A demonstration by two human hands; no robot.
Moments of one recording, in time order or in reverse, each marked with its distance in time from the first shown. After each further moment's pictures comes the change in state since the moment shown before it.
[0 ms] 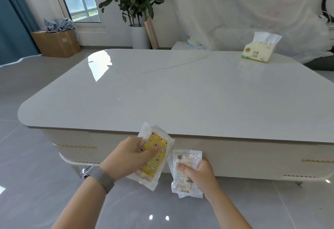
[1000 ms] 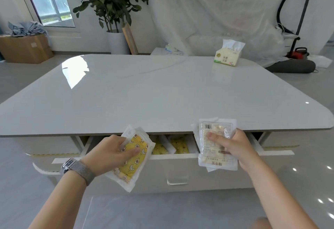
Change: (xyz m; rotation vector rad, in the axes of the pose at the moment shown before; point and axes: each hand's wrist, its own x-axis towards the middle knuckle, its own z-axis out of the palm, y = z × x) left_hand 0.001 -0.003 -0.007 0.139 -0.016 0.093; right_hand -0.072 -0.112 -0.115 0.026 0.126 -0.153
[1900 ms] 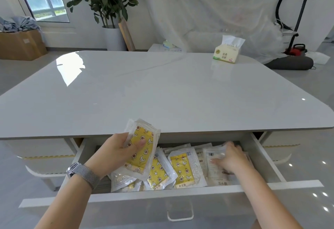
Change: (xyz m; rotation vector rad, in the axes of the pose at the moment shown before) left_hand 0.008 0.012 0.011 -0.240 -0.008 0.084; right_hand 0.036 0.062 -0.005 -0.981 0.090 0.332
